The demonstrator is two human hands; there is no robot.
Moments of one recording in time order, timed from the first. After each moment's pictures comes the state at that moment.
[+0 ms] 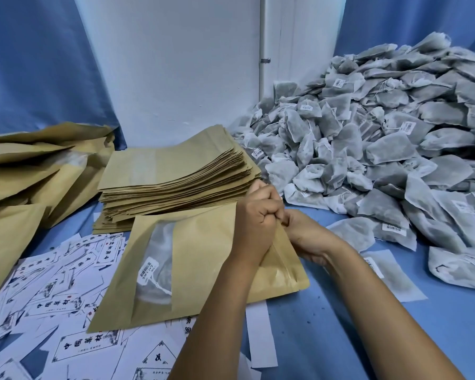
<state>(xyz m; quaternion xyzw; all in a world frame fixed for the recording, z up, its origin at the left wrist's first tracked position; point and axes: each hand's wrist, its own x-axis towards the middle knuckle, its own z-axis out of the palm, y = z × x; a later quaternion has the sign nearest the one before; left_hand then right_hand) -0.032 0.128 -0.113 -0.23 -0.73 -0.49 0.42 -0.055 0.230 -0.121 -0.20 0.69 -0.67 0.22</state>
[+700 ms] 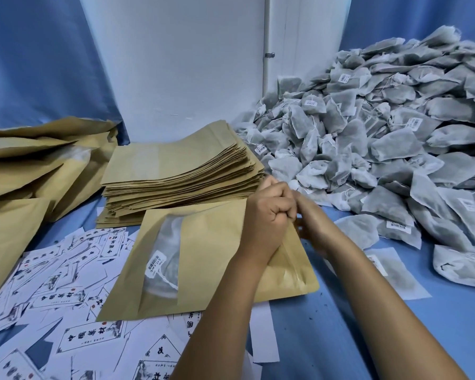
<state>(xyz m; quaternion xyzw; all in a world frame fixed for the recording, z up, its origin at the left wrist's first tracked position) -0.022 0.137 -0.106 -0.25 -0.73 -0.48 0.41 -0.074 0.240 -0.127 -0.08 0.68 -0.72 0.13</state>
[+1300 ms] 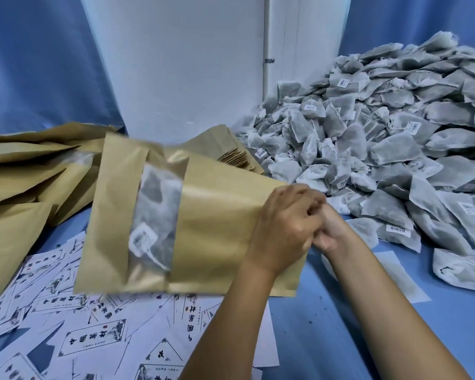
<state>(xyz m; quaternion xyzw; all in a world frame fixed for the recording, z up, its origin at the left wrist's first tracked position) -0.028 0.152 -0.118 -0.32 -0.77 -0.13 0.54 -0.055 0.247 -0.101 -0.06 0.41 -0.88 0.24</state>
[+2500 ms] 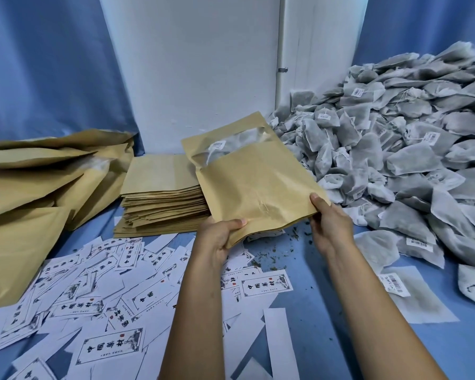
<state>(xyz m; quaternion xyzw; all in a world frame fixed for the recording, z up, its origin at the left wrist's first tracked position) -0.025 0.046 -0.112 0.24 -0.54 -0.80 0.07 -0.086 0.221 -0.116 0.13 0.41 -0.90 -0.04</state>
